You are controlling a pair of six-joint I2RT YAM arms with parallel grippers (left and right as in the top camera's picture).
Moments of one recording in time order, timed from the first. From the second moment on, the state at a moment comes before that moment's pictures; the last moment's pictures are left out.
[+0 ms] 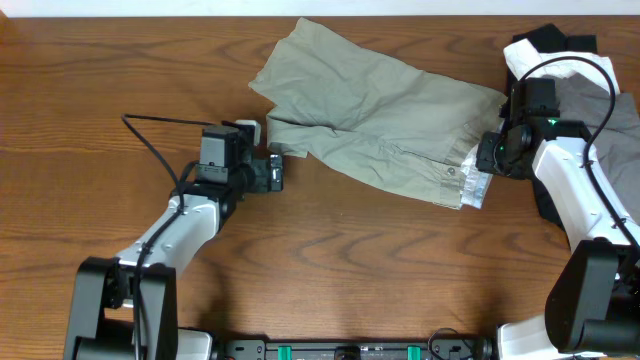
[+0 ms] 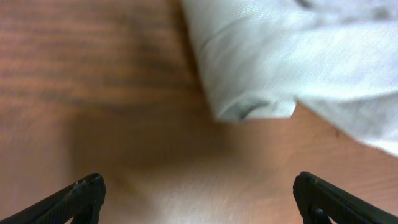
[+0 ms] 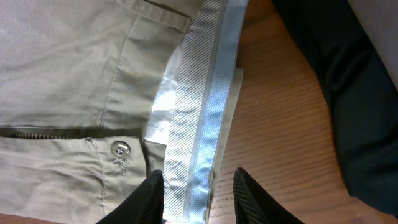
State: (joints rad) left arm -0.16 1.57 0.72 -0.04 0.18 -0.15; right arm -0.06 1.67 1.17 -0.79 0.03 0.20
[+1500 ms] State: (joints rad) left arm -0.09 1.06 0.73 -0.22 -0.11 -0.02; right arm -0.06 1.67 1.17 -0.80 0.02 0.19
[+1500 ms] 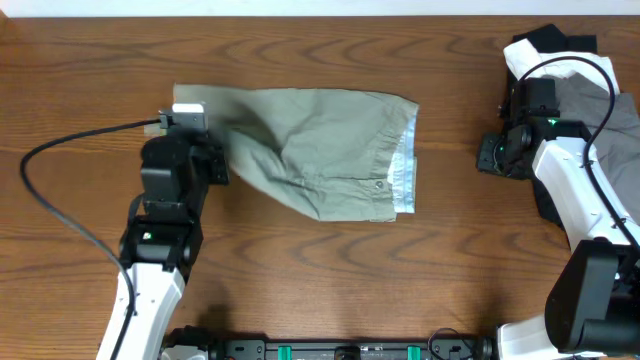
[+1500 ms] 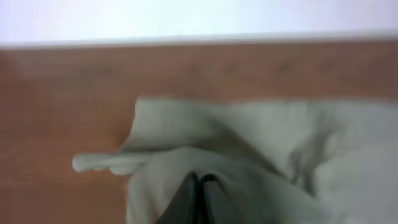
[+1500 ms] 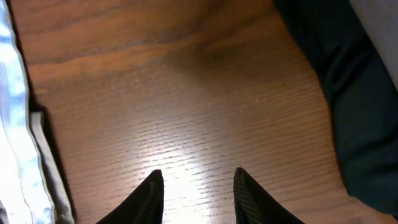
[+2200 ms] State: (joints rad) left arm -0.09 1.24 0.73 -0.33 -0.21 -0.02; right arm 0.10 1.80 1.17 -0.46 -0.26 0.01
